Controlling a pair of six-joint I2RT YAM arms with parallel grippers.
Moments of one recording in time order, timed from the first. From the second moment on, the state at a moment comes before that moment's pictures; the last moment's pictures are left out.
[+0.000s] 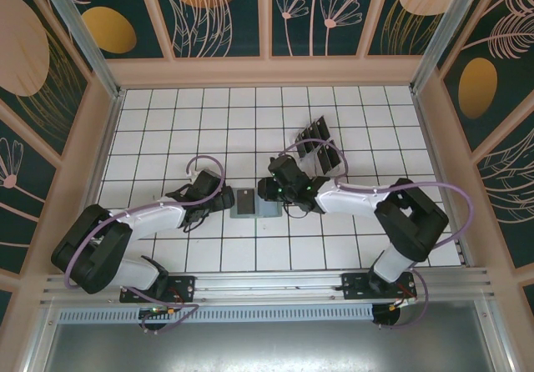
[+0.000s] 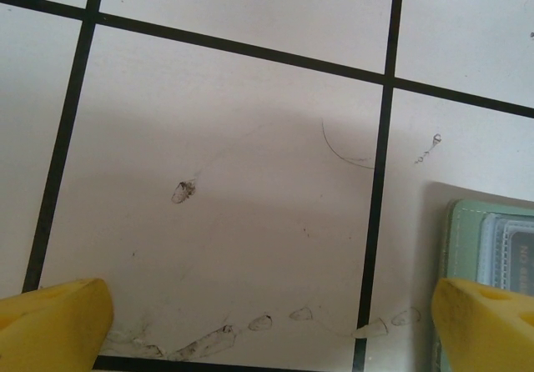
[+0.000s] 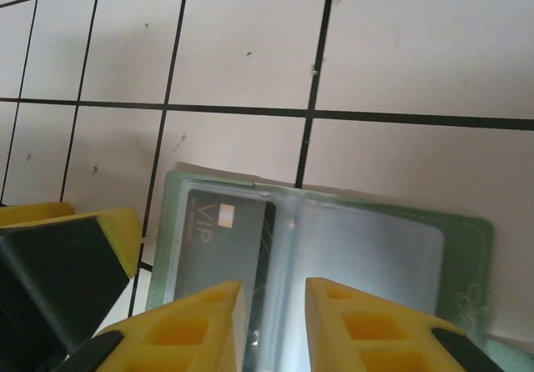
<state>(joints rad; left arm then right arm) -0.60 1.40 0.53 -0.16 -0.23 -0.75 0.88 1.63 0.86 -0.01 -0.02 0.78</state>
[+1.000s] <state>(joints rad) -0.60 1.41 0.53 -0.14 -0.24 -0.74 0.92 1.82 0.91 0.07 -0.13 0.83</state>
